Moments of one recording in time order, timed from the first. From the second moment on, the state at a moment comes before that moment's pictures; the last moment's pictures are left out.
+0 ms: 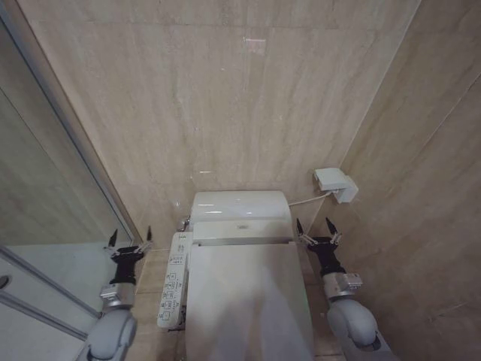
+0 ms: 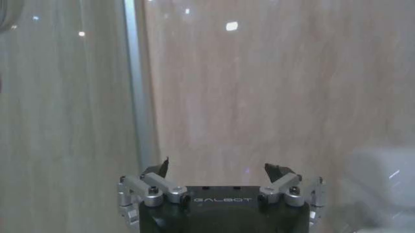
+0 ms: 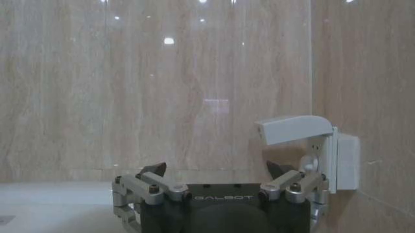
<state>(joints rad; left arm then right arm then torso) 1.27 -1.25 -0.58 -1.68 -0.19 -0.27 -0.20 -1.32 1.29 0.54 1.83 0.26 0.25 0.07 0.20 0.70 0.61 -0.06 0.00</state>
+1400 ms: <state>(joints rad) 0.88 -1.01 -0.29 -1.19 0.01 -0.60 0.14 -1.32 1.29 0.54 1.83 0.26 0.25 0.07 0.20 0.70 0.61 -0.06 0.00</state>
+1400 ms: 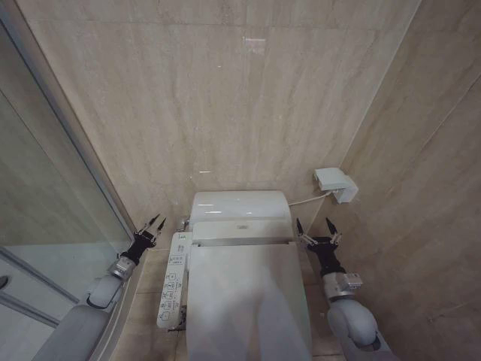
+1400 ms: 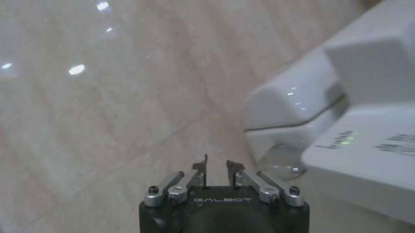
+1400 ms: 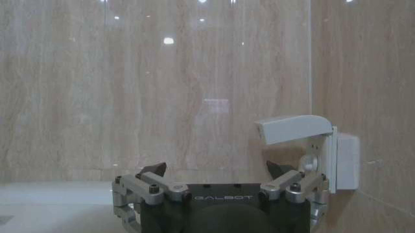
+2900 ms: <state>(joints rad) 0.89 -1.01 -0.26 -1.24 0.08 -0.58 0.16 -1.32 1.29 0.54 1.83 0.26 0.25 0.07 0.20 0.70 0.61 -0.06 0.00</state>
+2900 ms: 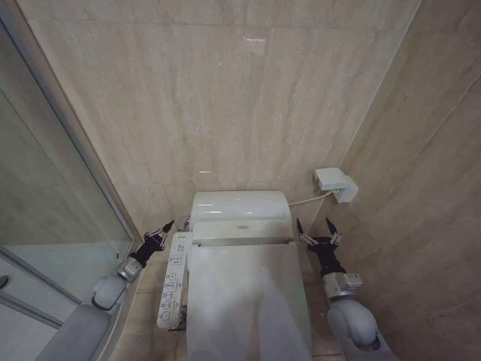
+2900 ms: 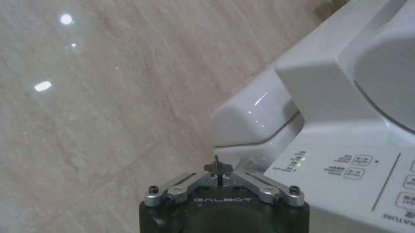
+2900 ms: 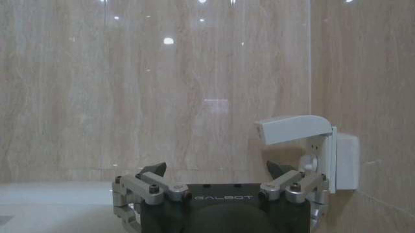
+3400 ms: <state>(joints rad) 0.84 -1.04 -0.22 -1.12 0.09 -0.62 0.20 -1.32 1.29 0.54 1.83 0.26 0.25 0.07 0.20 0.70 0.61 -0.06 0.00</state>
